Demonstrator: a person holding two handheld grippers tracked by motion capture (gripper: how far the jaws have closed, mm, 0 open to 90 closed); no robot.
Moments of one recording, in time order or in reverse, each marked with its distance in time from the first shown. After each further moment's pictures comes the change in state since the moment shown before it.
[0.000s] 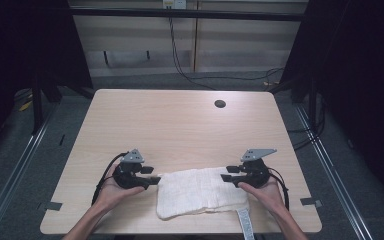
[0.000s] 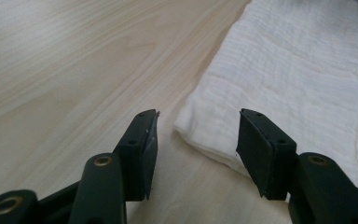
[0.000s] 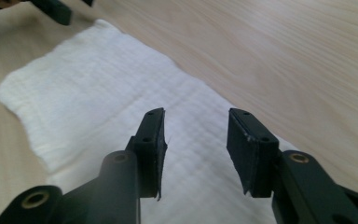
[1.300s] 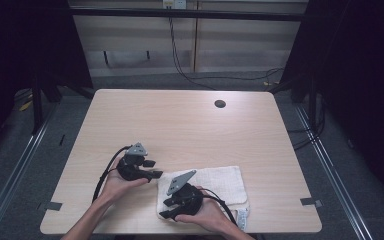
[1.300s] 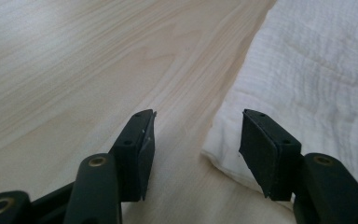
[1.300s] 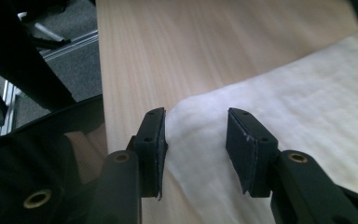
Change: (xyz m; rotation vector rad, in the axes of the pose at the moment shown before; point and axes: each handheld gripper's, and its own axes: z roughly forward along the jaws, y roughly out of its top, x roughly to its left) left arm 0.014 0.006 0.018 0.012 -0.005 0.000; right arm 0.137 0.035 0.118 0.201 0.299 -0.226
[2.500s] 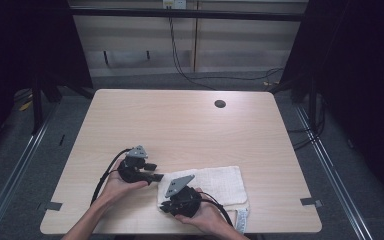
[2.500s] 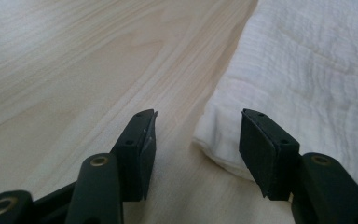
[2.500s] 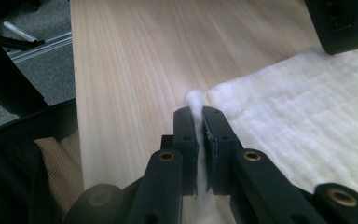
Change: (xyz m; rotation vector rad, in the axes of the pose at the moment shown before) left arm 0.003 -0.008 0.006 0.007 -0.062 -0.004; right arm 0.002 -0.004 0.006 -0.021 -0.096 -0.029
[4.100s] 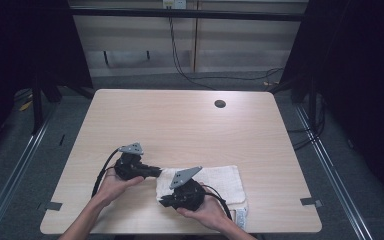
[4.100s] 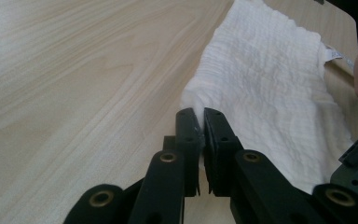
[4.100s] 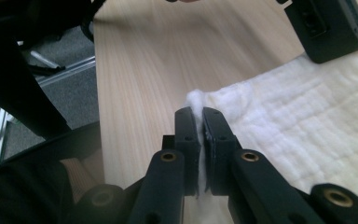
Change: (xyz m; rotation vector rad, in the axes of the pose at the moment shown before) left arm -0.001 0.011 -0.020 -0.054 -0.122 -0.025; right arm -0.007 0.013 -0.023 -0.096 0.049 0.046
